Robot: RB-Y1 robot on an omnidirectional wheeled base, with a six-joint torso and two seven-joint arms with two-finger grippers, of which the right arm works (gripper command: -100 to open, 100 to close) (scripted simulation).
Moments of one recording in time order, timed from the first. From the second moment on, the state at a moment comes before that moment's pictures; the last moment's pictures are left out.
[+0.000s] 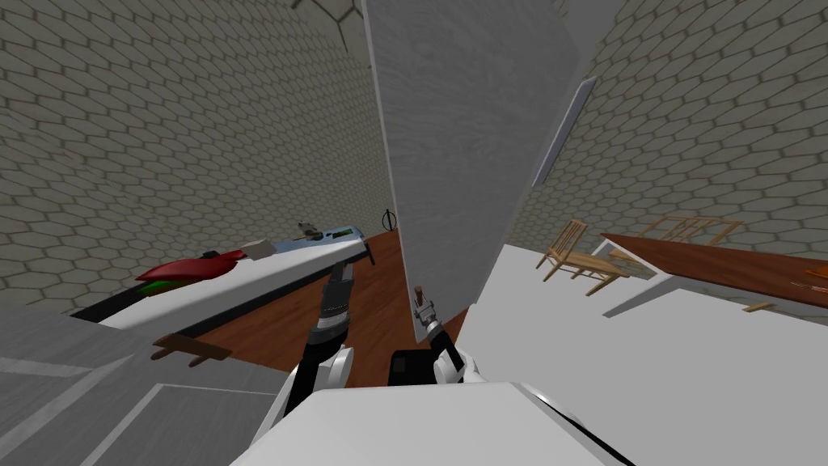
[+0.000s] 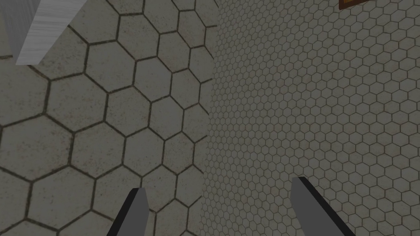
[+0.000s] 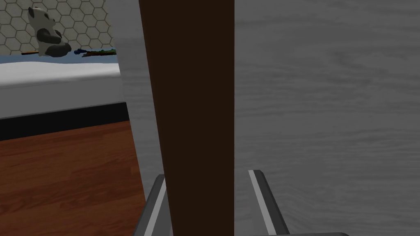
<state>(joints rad) -0.14 -0.10 0.92 -0.79 -0.75 -0.84 -1.20</state>
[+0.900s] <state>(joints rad) -0.14 -0.08 0.81 -0.75 -0.77 -0.85 -1.18</state>
